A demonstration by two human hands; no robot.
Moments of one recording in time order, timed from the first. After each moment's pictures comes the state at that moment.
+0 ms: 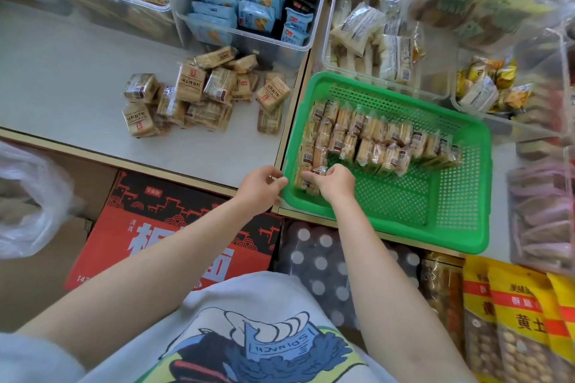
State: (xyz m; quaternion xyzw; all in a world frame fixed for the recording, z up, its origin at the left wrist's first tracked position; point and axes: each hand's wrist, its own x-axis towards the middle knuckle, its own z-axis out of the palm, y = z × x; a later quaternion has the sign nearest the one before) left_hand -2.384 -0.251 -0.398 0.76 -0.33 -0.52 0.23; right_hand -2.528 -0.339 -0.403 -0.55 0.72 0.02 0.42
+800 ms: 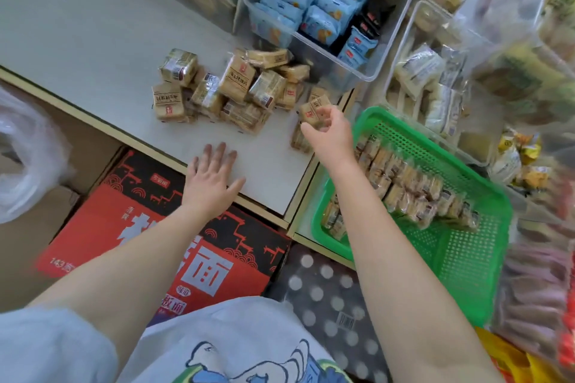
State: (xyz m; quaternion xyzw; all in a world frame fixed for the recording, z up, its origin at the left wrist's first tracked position) left_hand -2.253 -0.207 -0.493 0.84 -0.46 -0.29 0.00; right_hand -2.387 -0.399 -0.374 -0.70 0.57 -0.10 0.42
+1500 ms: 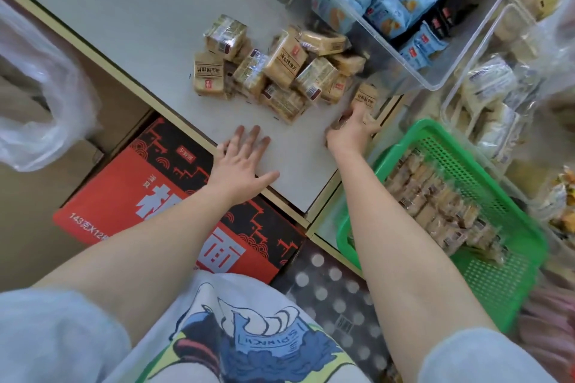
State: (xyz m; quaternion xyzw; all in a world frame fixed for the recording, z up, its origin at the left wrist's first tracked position) left_hand -2.247 -0.208 -0.501 0.83 -0.45 -0.34 0.02; right_hand -2.338 -0.410 -0.452 -0.71 0.65 0.03 0.29
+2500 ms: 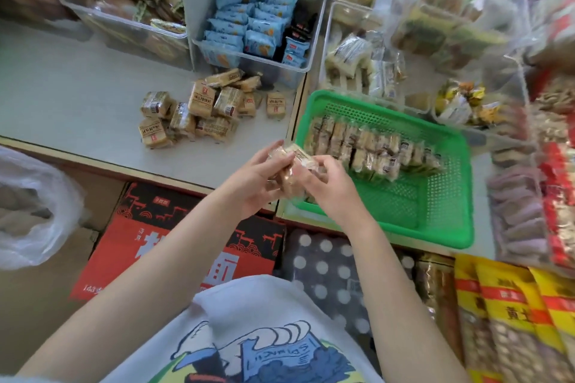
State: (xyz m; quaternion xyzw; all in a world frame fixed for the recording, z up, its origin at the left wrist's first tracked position) left_hand -2.354 -0.230 -0.302 0.50 -0.07 -0.71 0.48; right_hand -2.516 -0.277 -0.290 -0.64 0.53 -0.12 0.54
